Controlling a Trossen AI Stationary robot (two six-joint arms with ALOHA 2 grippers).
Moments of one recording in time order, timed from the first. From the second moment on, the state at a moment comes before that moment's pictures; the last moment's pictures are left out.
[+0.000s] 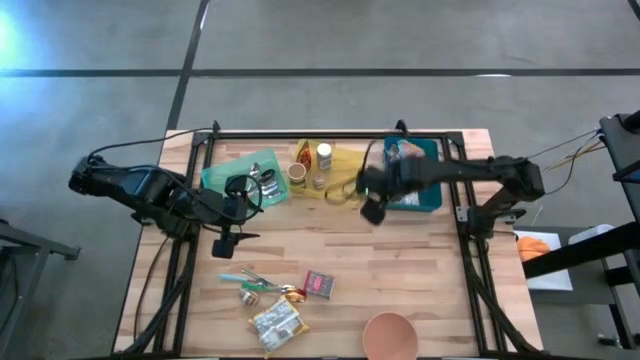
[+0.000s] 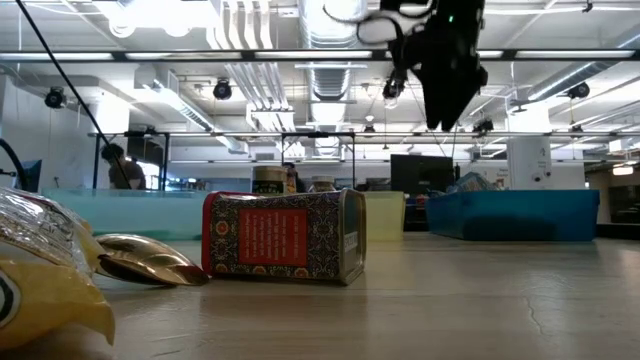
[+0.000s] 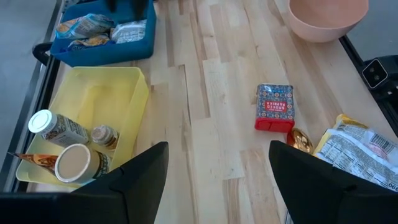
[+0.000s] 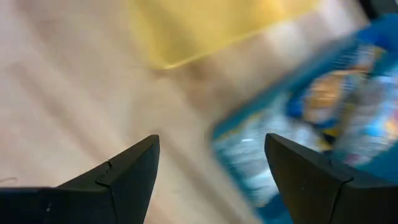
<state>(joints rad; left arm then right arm) -0.32 1.07 1.23 -0.94 -0.24 -0.03 -0.10 1.59 1.39 -1.20 0.25 0.56</state>
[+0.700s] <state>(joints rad) -0.32 1.07 1.20 -0.94 -0.24 -0.22 0.34 1.87 1.45 -0.74 0.26 0.71</state>
